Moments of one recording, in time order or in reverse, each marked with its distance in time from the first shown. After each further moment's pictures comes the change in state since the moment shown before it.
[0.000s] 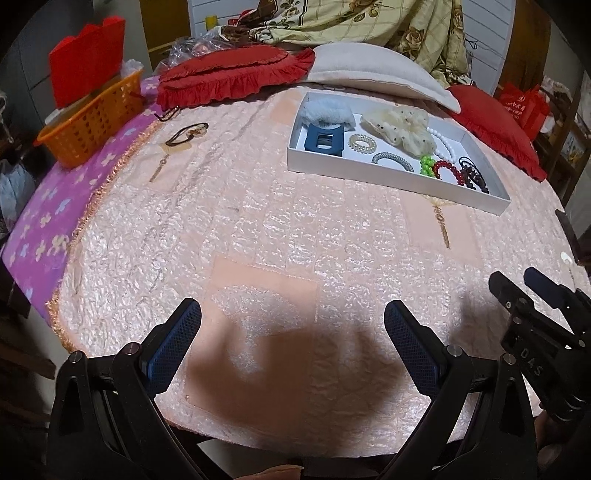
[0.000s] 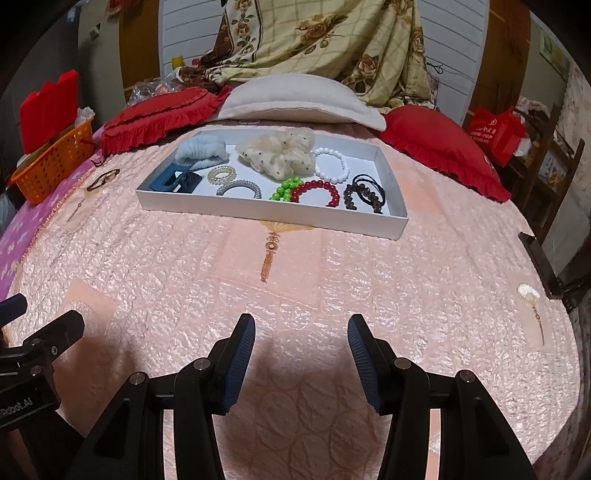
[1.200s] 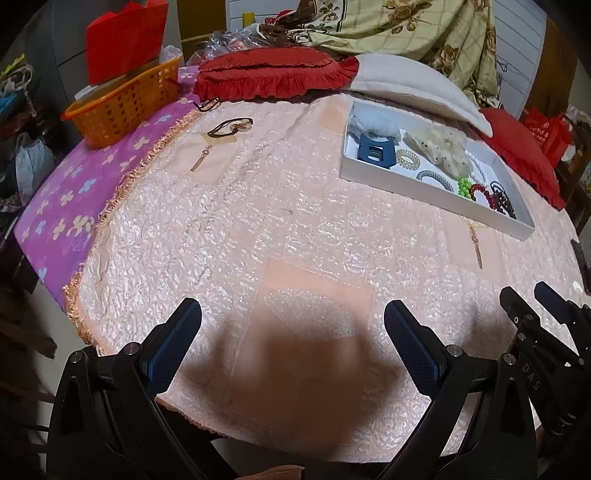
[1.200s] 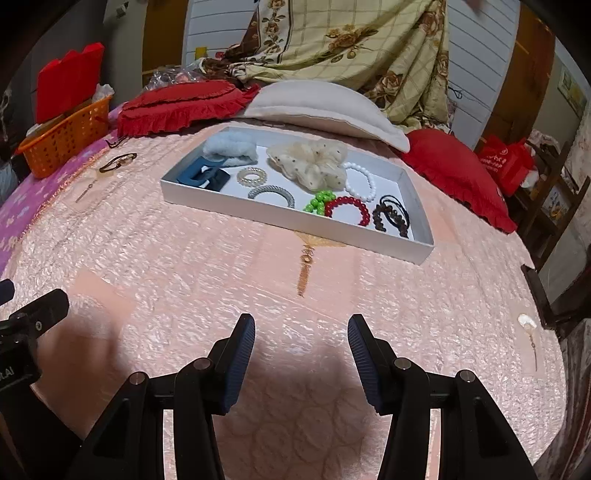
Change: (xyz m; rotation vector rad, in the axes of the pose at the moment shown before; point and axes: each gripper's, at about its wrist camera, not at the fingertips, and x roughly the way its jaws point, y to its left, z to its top) left arm -0.003 0.036 0.001 -0.088 -0.019 0.061; right arm 0.003 0.032 0.005 -0.068 -0.023 -0.028
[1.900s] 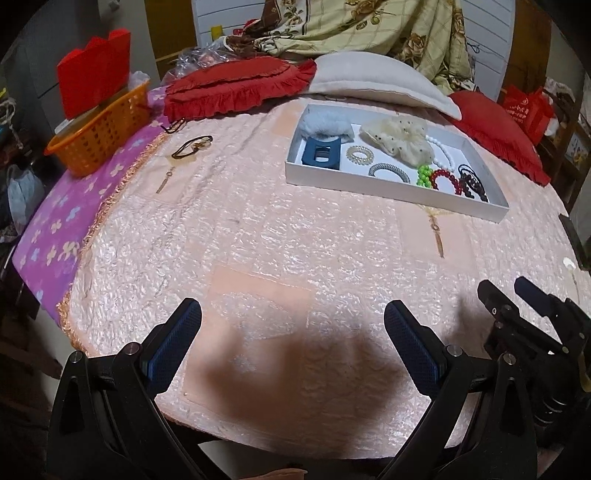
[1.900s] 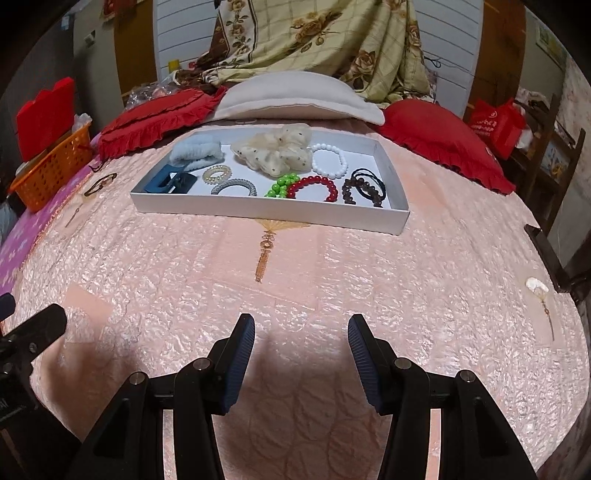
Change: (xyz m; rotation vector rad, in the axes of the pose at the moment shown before) left arm -0.014 -0.052 -0.003 0.096 -0.019 -0.019; right arm 0.008 -0.043 -0.012 0.105 0.006 0.045
